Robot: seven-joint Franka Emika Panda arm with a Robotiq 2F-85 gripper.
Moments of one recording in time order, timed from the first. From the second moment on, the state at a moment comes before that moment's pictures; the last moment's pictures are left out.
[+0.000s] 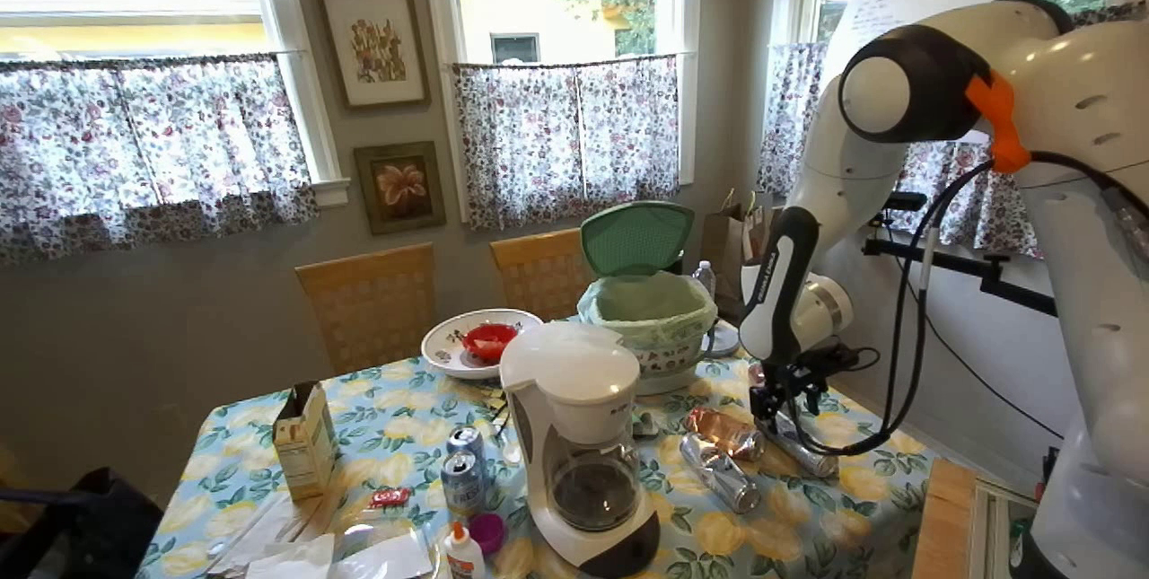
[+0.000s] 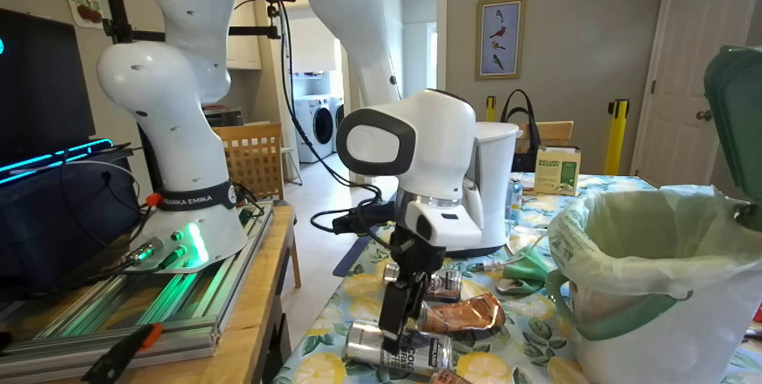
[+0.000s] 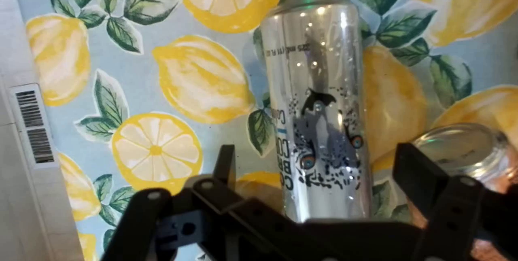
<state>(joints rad) -0.16 0.46 -0.38 -2.46 -0.09 2.76 0.16</state>
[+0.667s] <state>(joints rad) -0.15 0.52 -0.39 -2.46 -0.09 2.83 0.16</state>
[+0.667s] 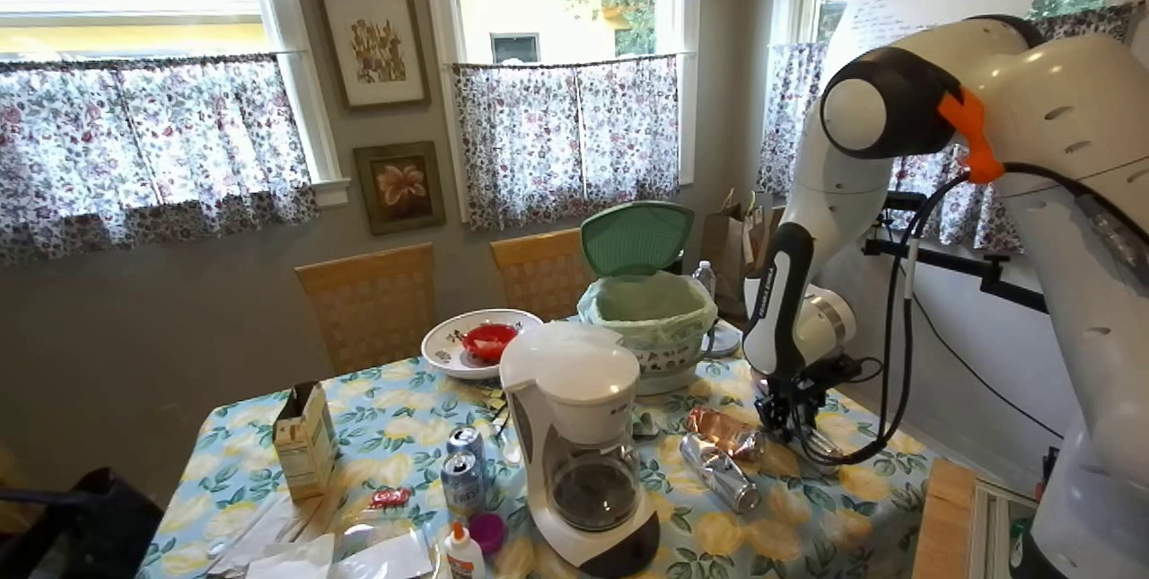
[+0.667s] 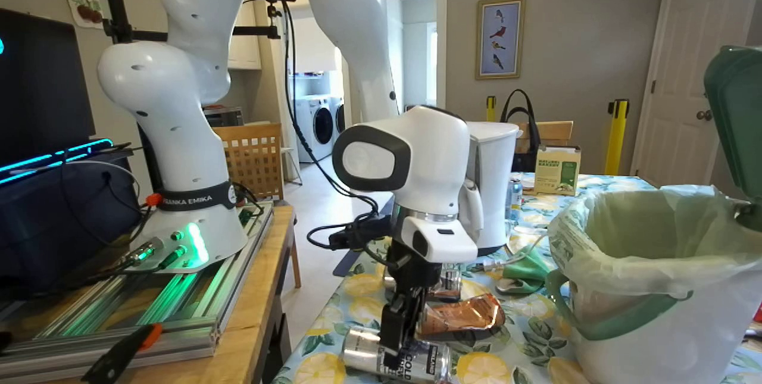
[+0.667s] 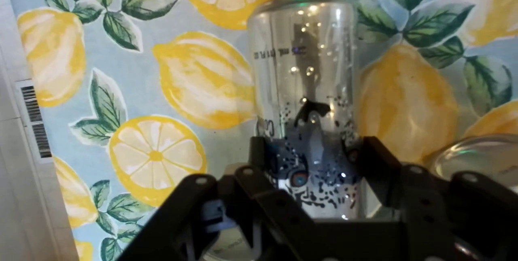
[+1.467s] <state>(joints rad) -0.09 0.44 -0.37 -2.46 -0.09 2.84 0.16</state>
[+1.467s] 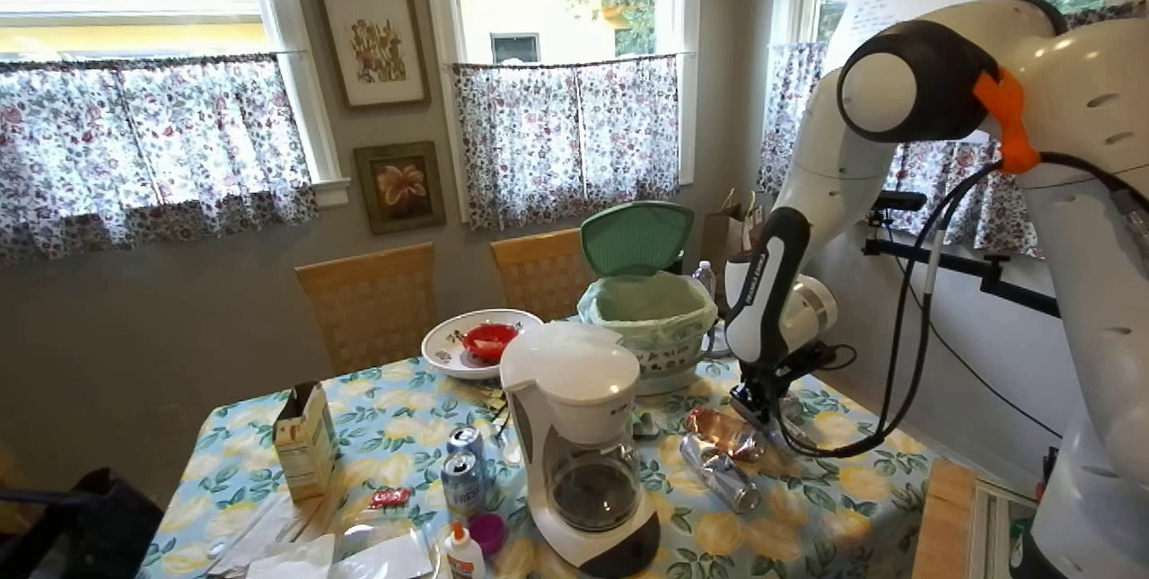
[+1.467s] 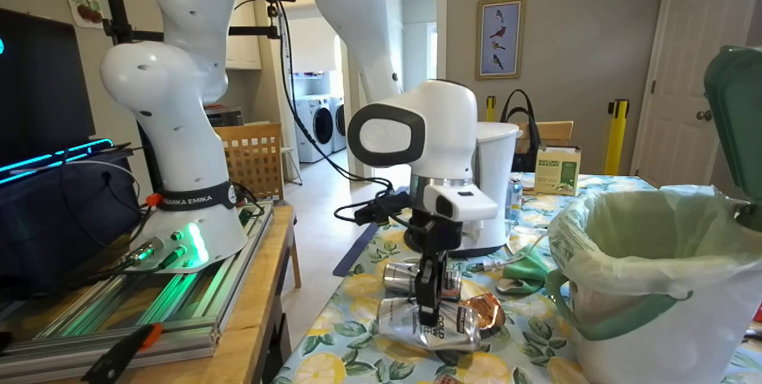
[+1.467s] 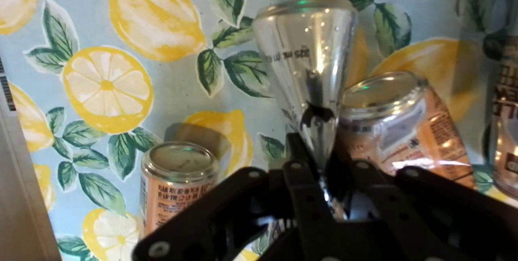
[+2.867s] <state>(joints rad) -0.05 0.26 -0.14 -2.45 -0.02 2.66 0.16</state>
